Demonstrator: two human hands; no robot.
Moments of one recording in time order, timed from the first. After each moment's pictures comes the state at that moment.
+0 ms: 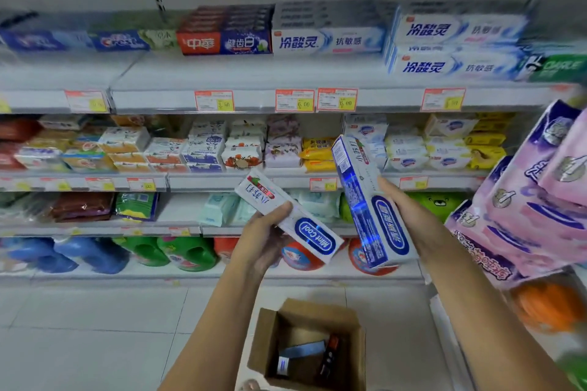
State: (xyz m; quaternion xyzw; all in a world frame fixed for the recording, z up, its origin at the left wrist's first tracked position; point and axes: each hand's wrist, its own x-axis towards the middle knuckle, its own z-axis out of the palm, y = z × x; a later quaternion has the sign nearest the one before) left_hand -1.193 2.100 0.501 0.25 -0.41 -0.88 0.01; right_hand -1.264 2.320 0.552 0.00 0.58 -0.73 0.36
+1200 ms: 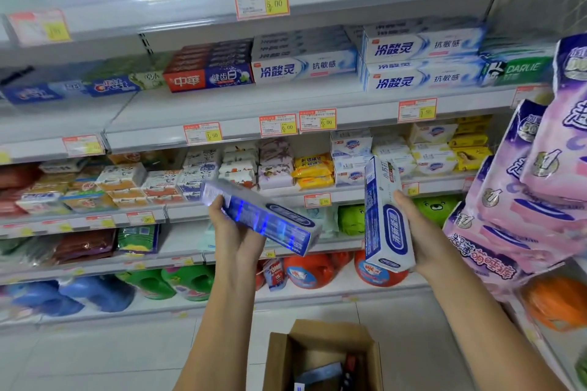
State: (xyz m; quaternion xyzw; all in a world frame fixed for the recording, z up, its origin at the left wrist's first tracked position) left_hand -1.209 2.087 0.554 0.22 -0.20 -0.94 0.15; right_hand -1.266 2.339 0.531 0.14 0.54 -0.80 0.24
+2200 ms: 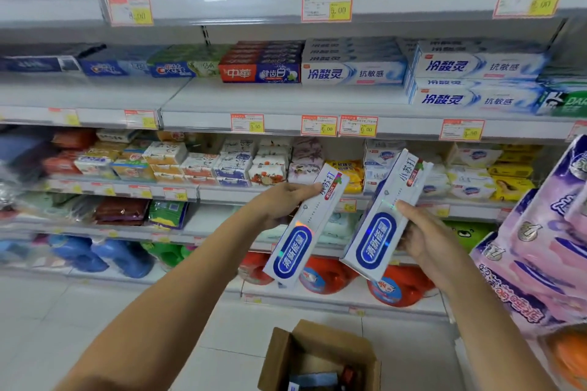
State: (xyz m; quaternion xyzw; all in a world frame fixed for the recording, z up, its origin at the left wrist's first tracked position) left_hand -1.229 2.065 0.575 0.17 -0.71 -0.66 -0.15; right_hand -1.259 2.321 0.552 -0.05 0.58 -0.78 0.24
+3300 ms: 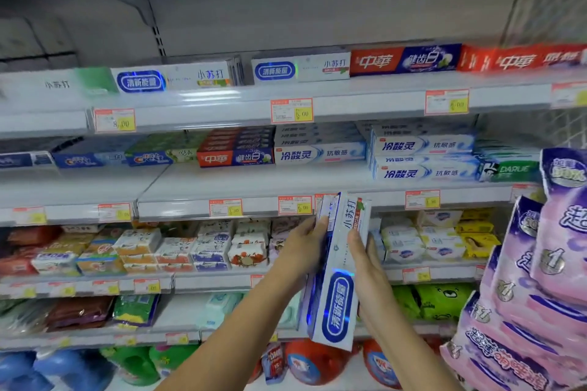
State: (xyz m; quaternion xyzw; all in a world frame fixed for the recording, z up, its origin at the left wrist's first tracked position) left_hand -1.258 2.130 0.641 0.12 -0.74 -0.66 0.00; right_hand -1.259 2.244 0.599 -0.07 0.60 -0.79 0.12
